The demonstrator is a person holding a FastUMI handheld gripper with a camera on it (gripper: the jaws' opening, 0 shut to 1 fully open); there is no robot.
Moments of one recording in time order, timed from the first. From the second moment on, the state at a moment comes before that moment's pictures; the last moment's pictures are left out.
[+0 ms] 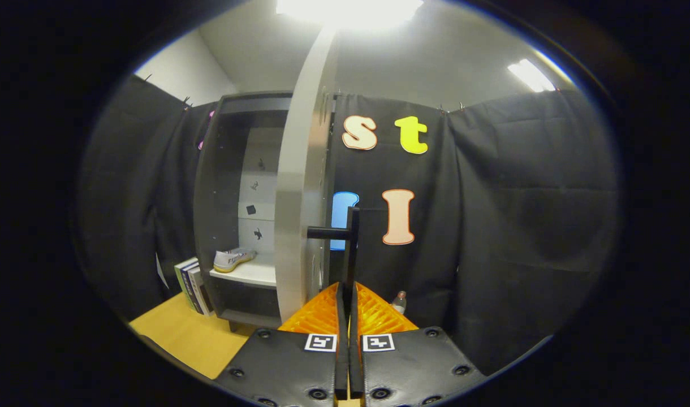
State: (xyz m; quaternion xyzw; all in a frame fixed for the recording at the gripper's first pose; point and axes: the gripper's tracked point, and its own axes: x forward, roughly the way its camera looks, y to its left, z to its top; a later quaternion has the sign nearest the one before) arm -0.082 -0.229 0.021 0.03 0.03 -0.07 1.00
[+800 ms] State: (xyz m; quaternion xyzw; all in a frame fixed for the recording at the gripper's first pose) arm -0.133 -0.260 0.018 0.04 0.04 -0.08 1.00
